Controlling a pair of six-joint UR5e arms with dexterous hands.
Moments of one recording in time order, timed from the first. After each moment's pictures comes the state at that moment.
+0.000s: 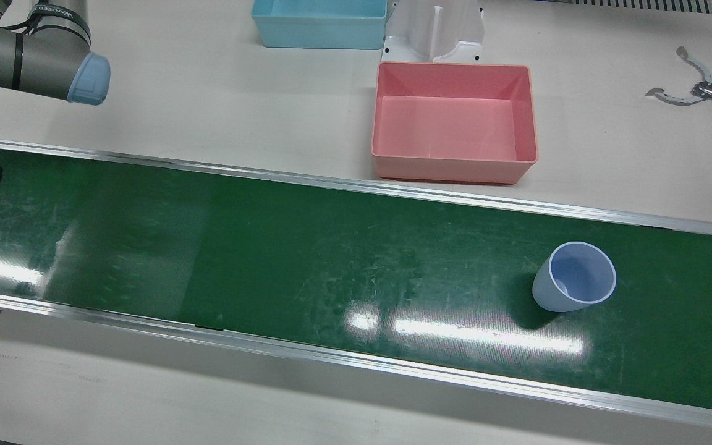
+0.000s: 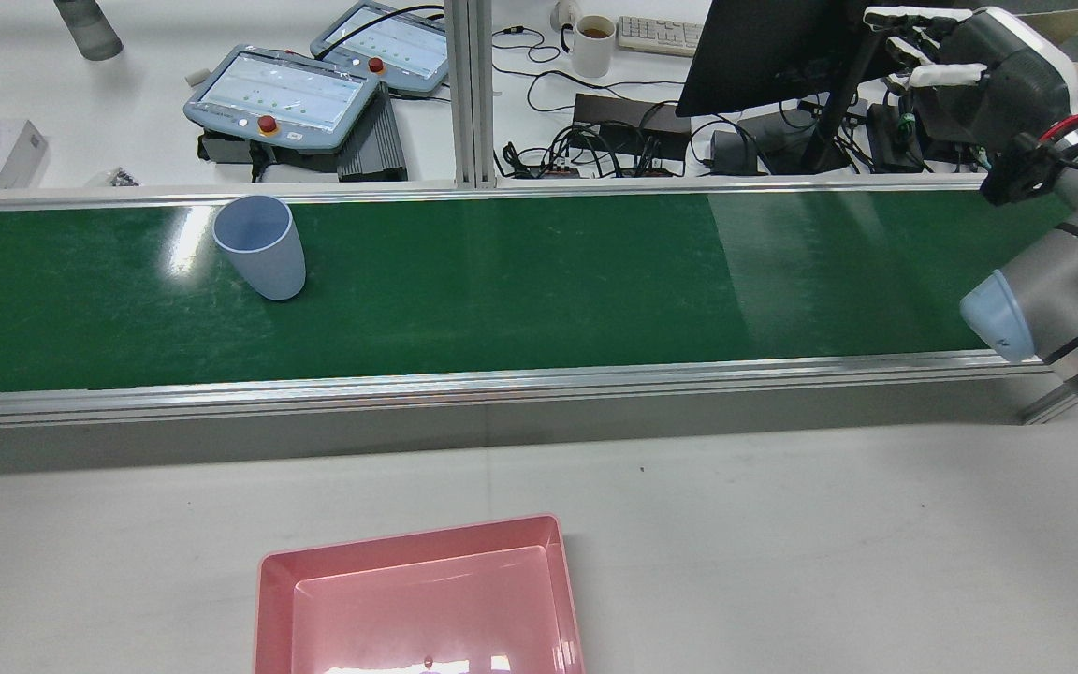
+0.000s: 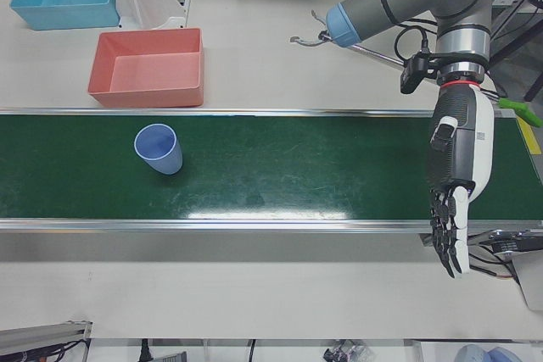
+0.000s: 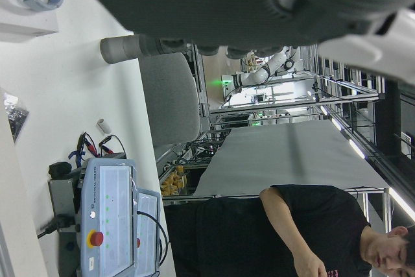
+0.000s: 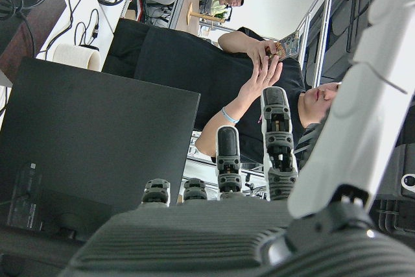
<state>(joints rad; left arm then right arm) -1.47 -1.87 -1.68 0.45 1.74 0.12 1.25 -1.20 1.55 -3.29 -1.44 -0.25</state>
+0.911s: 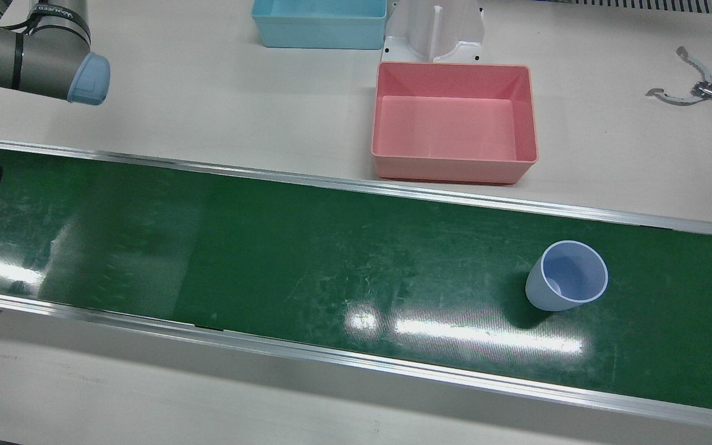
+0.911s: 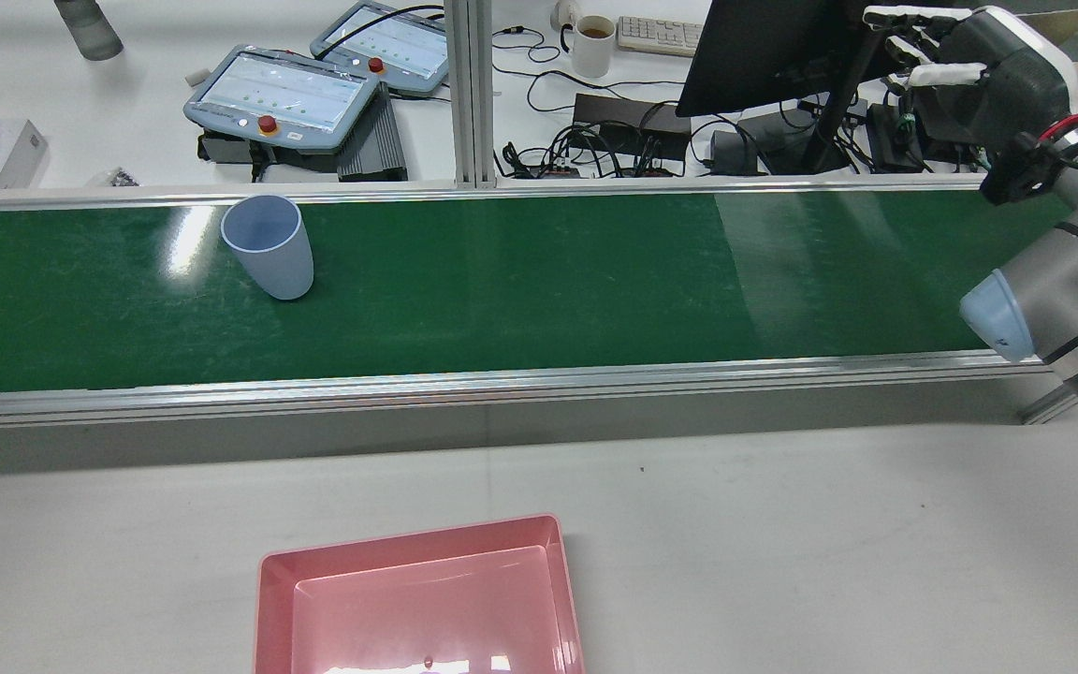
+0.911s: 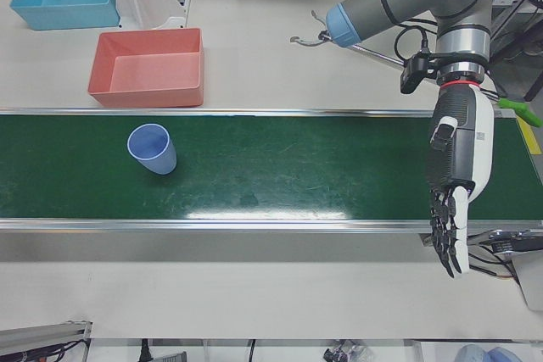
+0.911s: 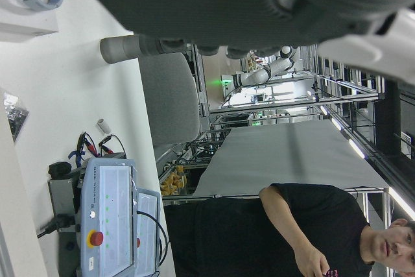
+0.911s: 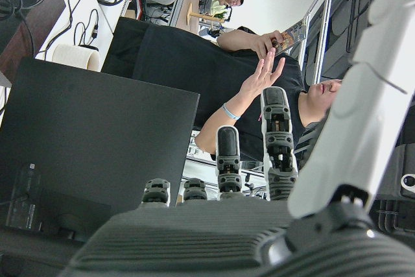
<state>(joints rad) -1.47 -1.87 -1.68 0.45 1.74 0.12 1.25 -1.20 1.55 -3.29 -1.44 -0.25</state>
